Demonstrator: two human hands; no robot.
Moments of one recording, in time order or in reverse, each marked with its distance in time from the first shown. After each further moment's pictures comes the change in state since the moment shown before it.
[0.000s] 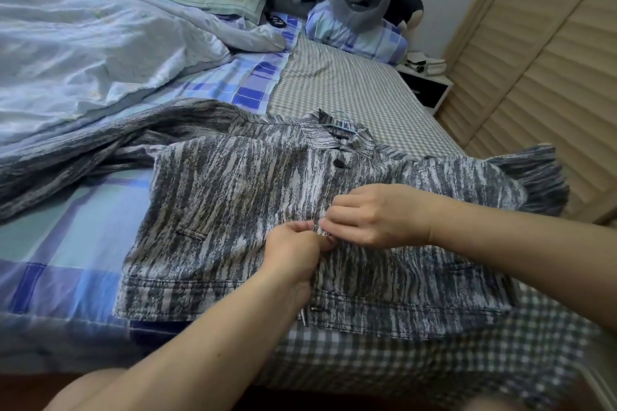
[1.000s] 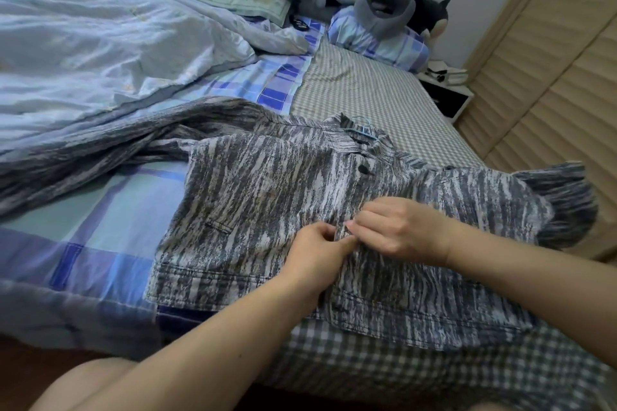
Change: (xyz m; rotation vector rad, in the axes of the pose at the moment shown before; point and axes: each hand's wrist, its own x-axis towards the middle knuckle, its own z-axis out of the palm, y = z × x) left_hand 0.005 -0.011 -0.015 0.406 -0.124 0.203; right_hand -0.001 -0.016 0.019 0.070 0.075 0.184
